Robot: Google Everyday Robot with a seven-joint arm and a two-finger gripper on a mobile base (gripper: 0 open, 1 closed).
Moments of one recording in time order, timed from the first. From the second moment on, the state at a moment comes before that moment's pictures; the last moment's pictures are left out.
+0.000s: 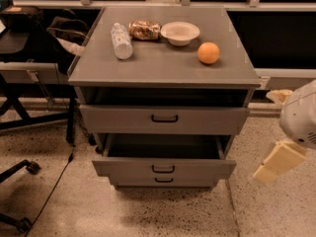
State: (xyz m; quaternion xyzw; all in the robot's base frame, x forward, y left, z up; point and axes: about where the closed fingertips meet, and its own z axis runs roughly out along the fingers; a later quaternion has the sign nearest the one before) arm 0.398 -0.207 0.891 -0.54 0.81 -0.01 0.24
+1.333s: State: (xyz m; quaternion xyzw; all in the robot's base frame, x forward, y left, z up) arm 0.405 -0.175 0.832 -0.57 0.81 0.02 0.16
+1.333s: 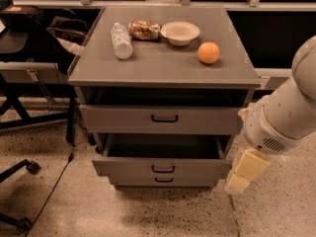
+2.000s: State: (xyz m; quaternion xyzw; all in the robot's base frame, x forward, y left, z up) arm 0.405 -0.175 0.832 -0.57 0.81 0.02 0.16
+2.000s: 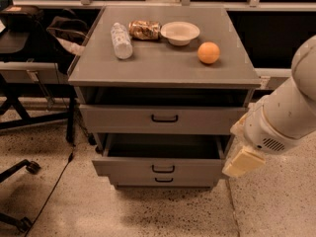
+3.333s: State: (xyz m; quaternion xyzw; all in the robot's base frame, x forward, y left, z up) arm 0.416 -0.159 0.726 -0.53 0.83 0.13 0.14
